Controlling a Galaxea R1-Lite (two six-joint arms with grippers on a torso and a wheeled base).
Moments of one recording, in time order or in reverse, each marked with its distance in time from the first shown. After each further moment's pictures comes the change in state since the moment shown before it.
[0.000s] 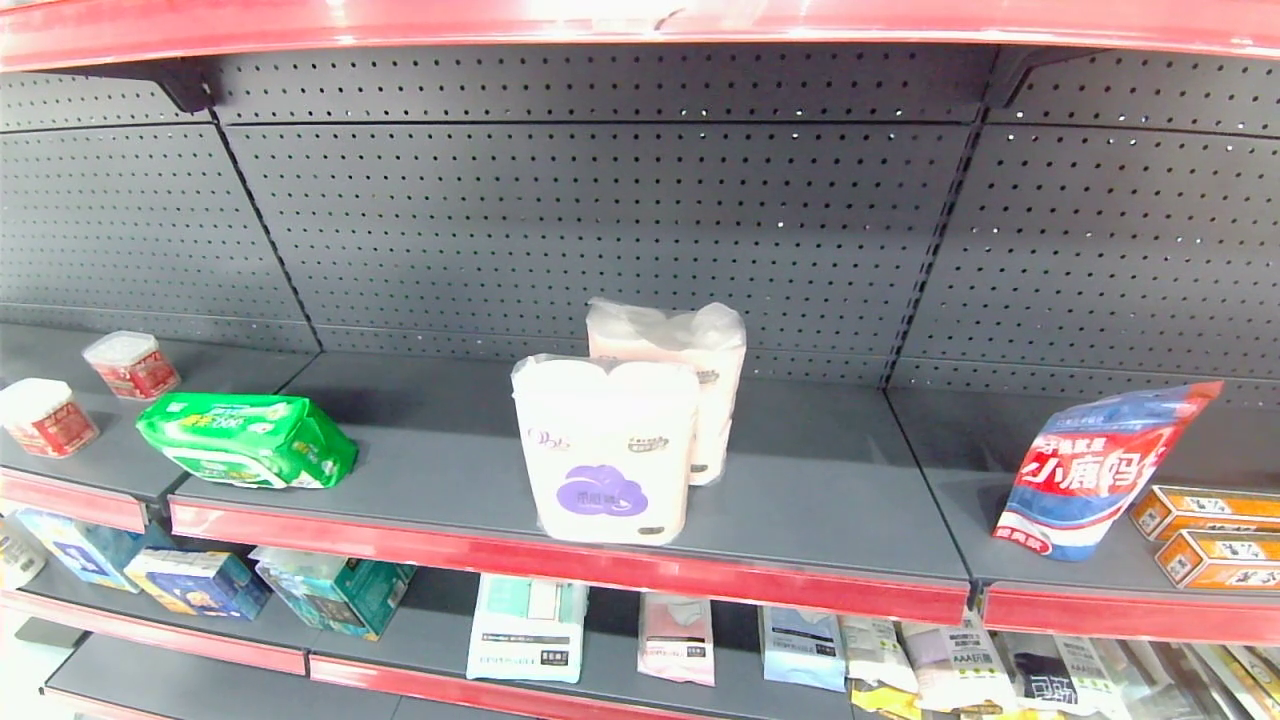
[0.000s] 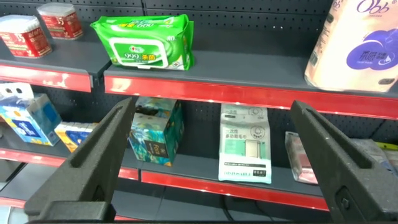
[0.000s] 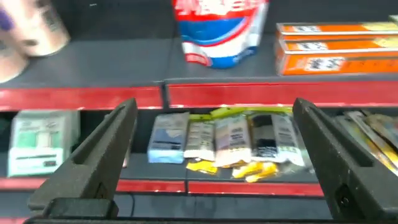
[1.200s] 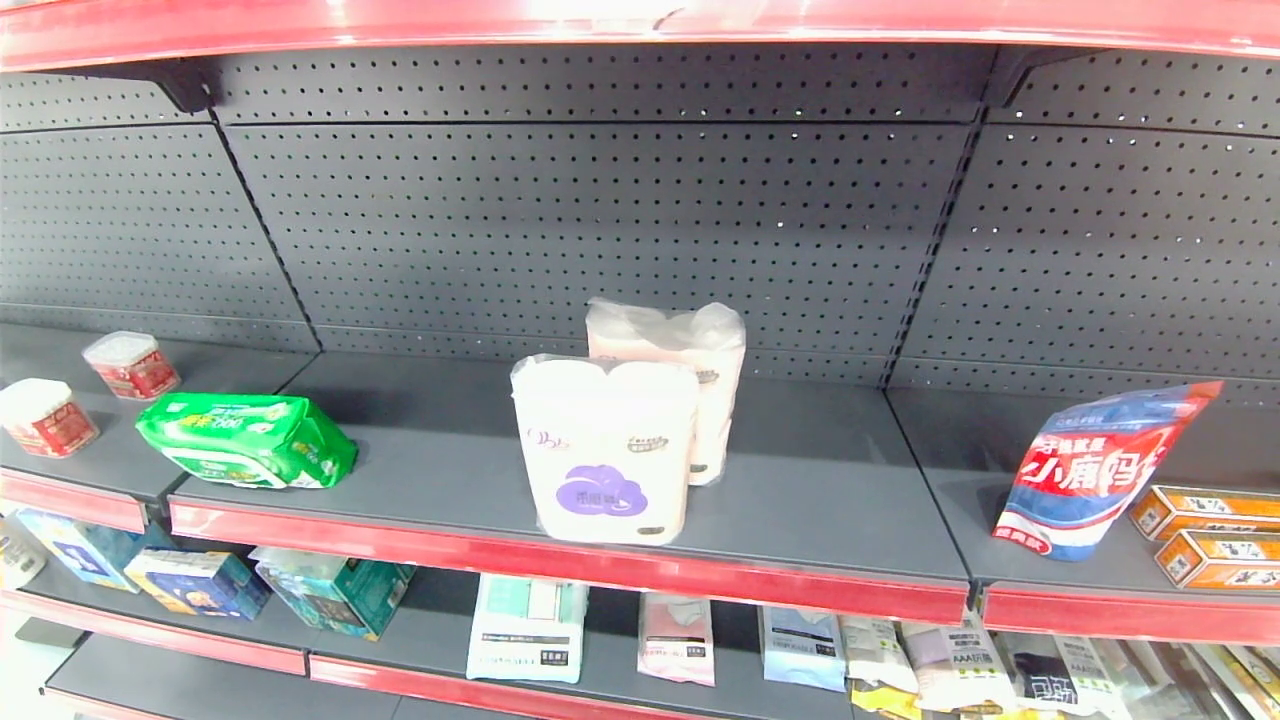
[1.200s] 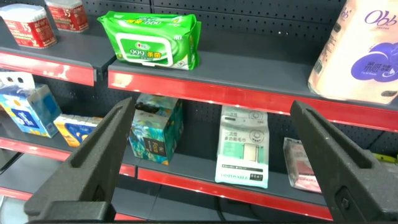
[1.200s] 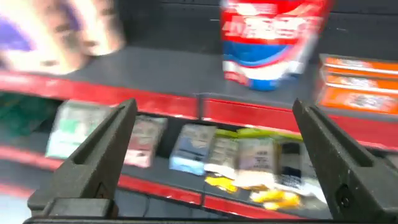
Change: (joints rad) left arm 0.000 0.000 0.000 -0.002 0.034 -0.050; right arm 0.174 -0.006 -0.001 -0.059 0.041 -0.033
